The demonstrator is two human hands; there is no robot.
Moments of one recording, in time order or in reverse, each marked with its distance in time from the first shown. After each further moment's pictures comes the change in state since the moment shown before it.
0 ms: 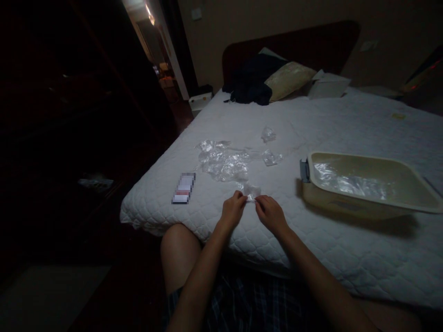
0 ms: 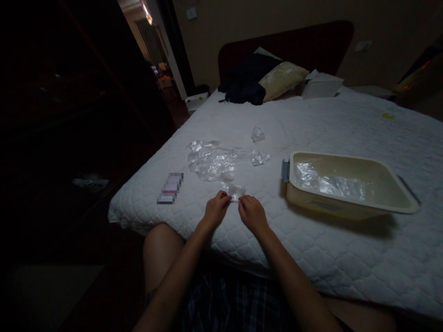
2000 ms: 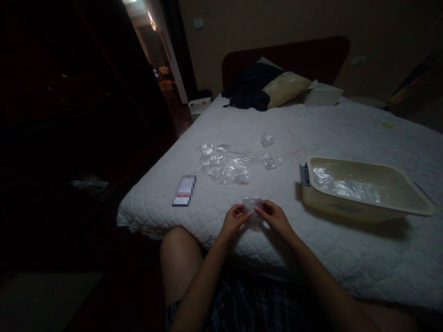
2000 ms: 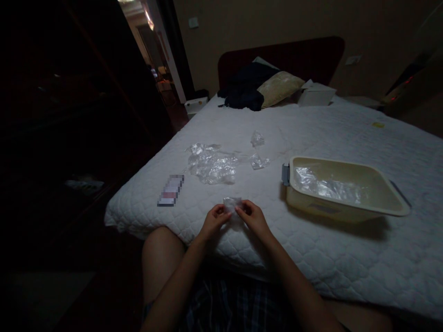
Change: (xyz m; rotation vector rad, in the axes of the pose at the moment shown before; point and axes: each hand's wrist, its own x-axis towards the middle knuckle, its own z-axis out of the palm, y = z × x) left_hand -0.030 0.018 -0.007 -1.532 0.027 -0.486; right_hand 0.005 -0.030 -0.026 0.750 -0.072 0.446
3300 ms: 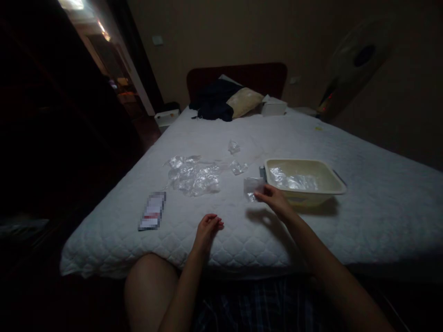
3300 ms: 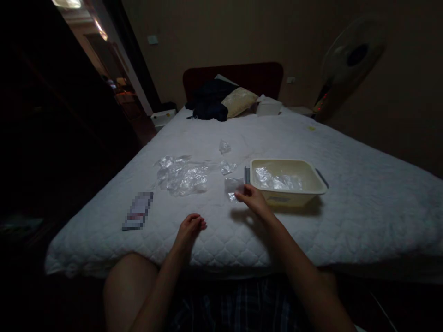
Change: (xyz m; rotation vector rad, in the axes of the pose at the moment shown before) left_hand 0.007 -0.009 -0.005 -0.217 0.061 -0.123; right_hand 0.013 -0.037 -0.099 0.047 0.164 0.080
